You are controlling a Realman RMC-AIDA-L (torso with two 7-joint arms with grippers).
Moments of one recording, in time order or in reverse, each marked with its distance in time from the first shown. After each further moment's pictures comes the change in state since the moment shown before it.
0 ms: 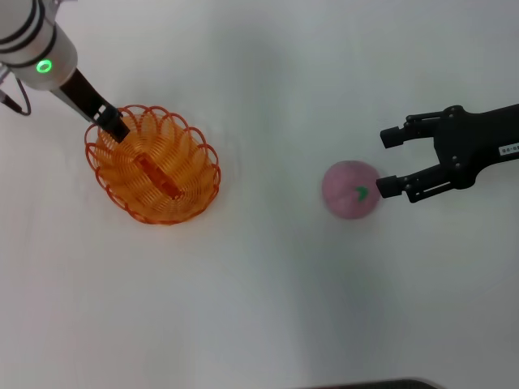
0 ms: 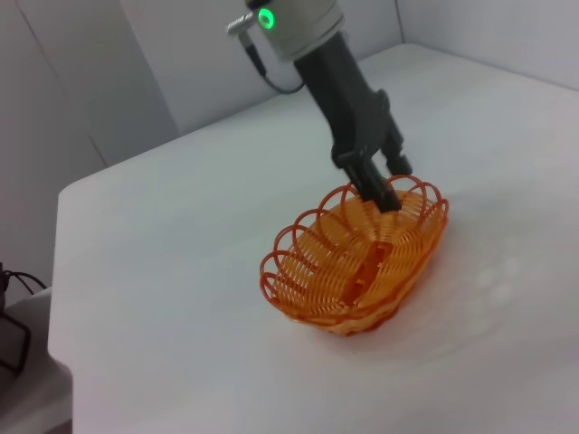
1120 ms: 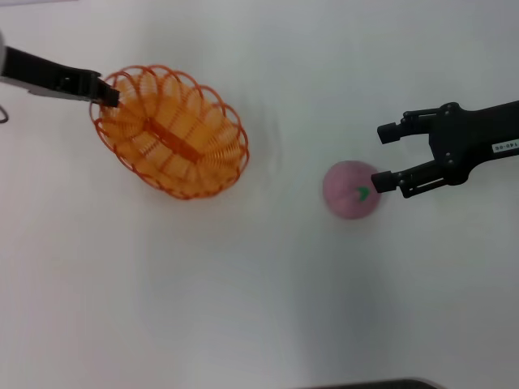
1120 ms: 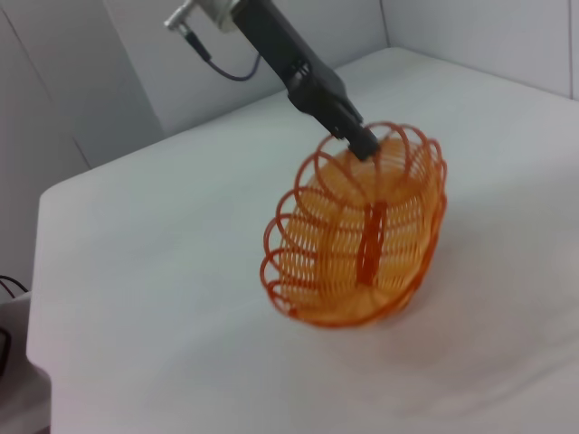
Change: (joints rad) left arm 0.189 -0.028 -0.568 0.262 -0.198 0.232 0.172; right arm 0.000 0.010 0.001 0.000 0.000 0.032 -0.006
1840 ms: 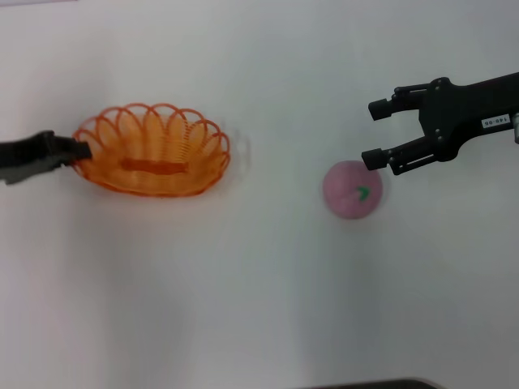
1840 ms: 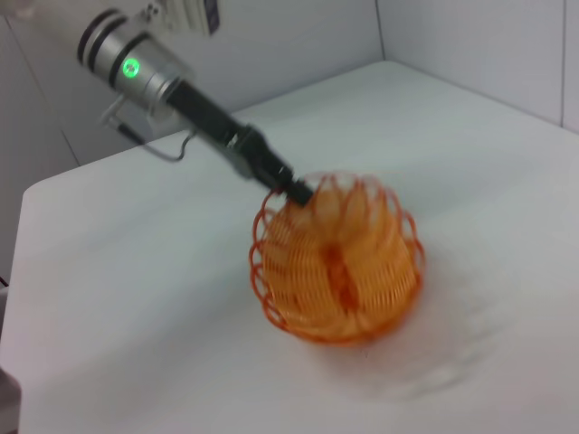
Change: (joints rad) left arm 0.344 -0.078 -0.046 0.061 -0.270 -0.097 -0.074; right arm 0.051 -0.006 -0.001 -0.001 0.000 0.024 -0.001
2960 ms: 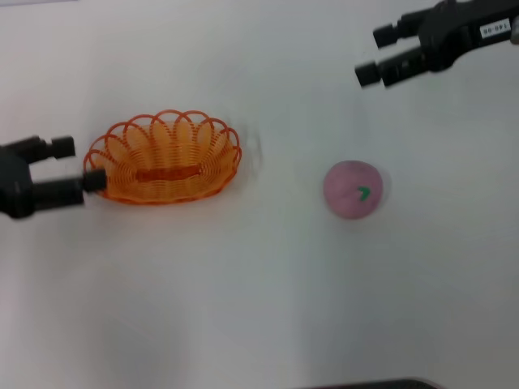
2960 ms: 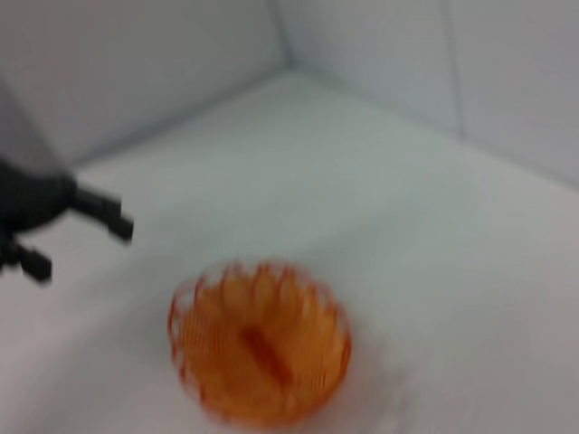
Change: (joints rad) left arm 0.157 0.019 -0.074 0.117 -0.313 0.457 0.778; right arm 0.113 0.002 0.033 -0.206 -0.086 -0.023 0.388
